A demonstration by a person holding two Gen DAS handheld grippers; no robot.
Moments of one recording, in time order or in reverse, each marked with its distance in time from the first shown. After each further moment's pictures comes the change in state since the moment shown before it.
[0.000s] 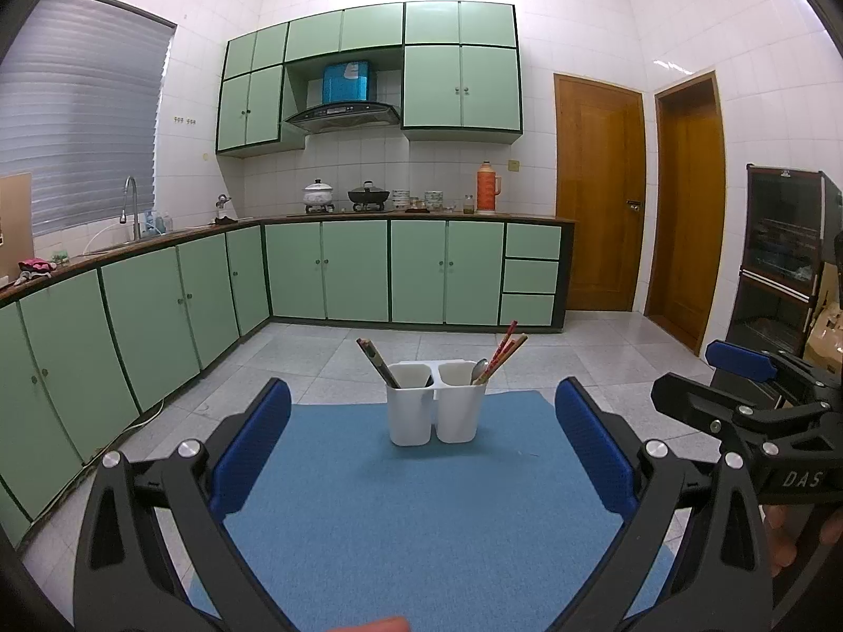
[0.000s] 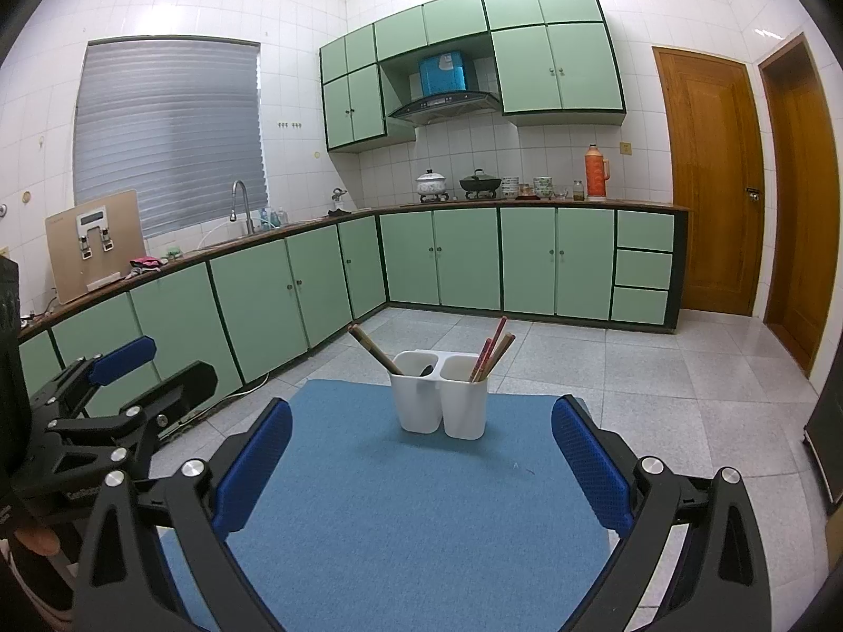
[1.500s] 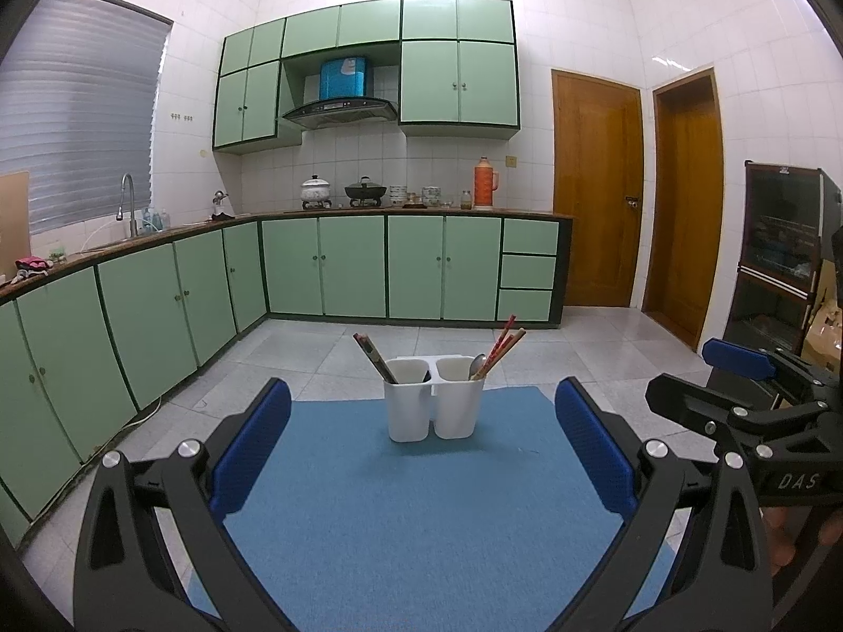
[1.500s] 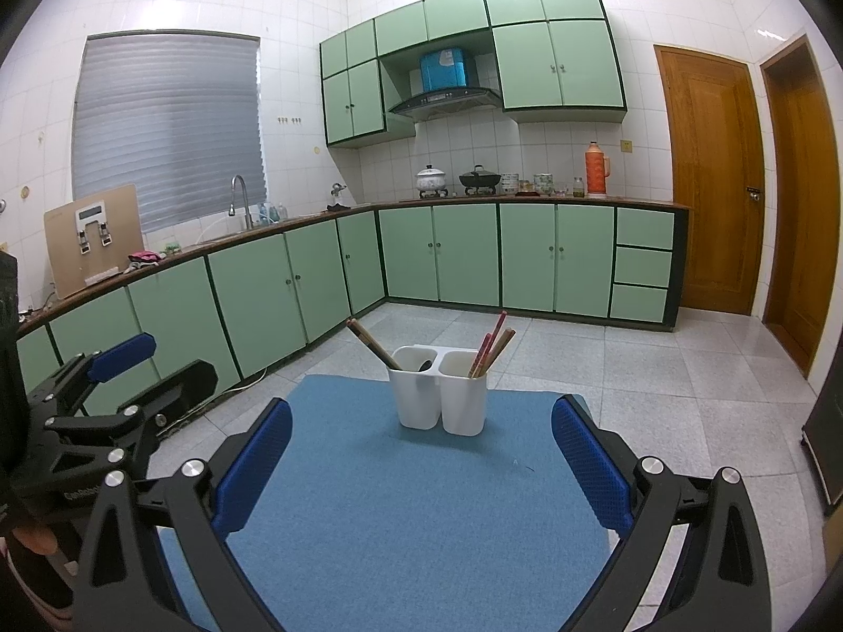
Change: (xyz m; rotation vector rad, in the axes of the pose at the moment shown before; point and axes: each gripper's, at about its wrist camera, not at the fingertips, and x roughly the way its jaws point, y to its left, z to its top) left arm 0.000 0.004 -0.006 -0.003 0.009 -0.006; right arm 0.002 0.002 -0.003 0.001 0.004 -0.003
